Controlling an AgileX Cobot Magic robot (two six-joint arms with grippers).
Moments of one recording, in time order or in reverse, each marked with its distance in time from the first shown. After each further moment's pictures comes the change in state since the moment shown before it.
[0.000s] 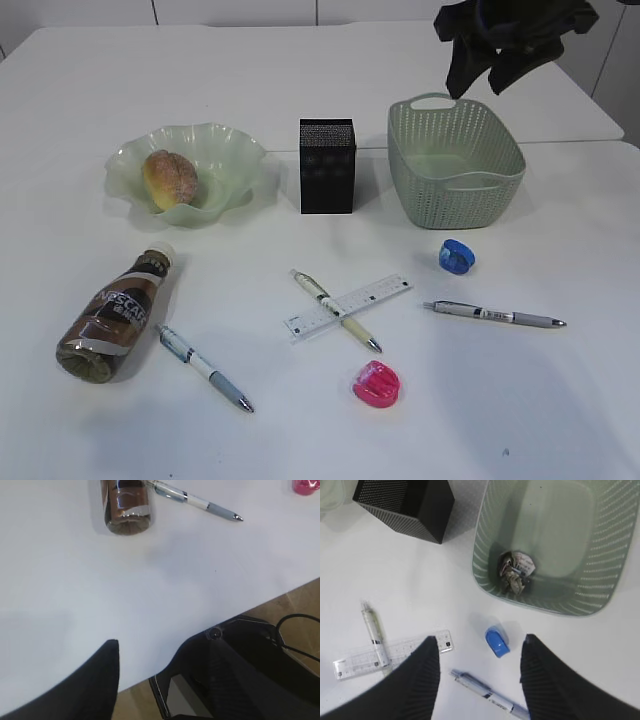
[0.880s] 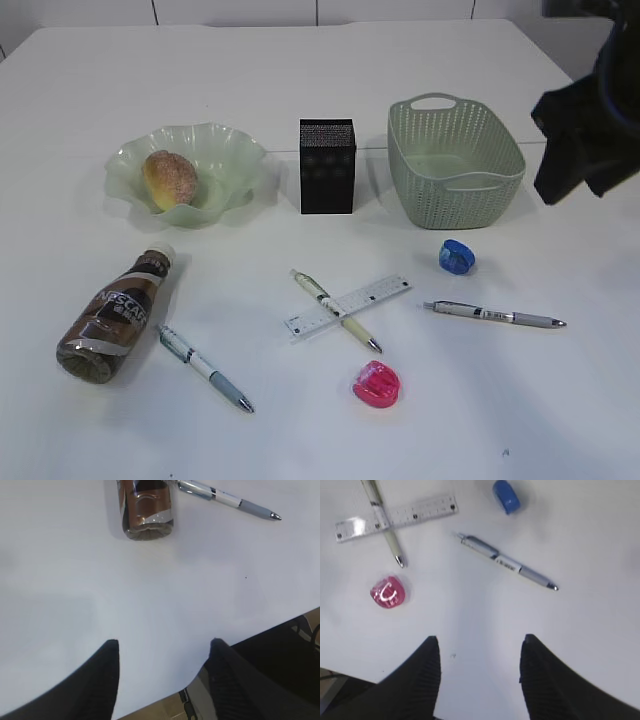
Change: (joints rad) left arm 0.000 0.195 -0.005 0.079 -0.111 0.000; right arm 0.000 -0.447 0.620 0.011 0.002 -0.017
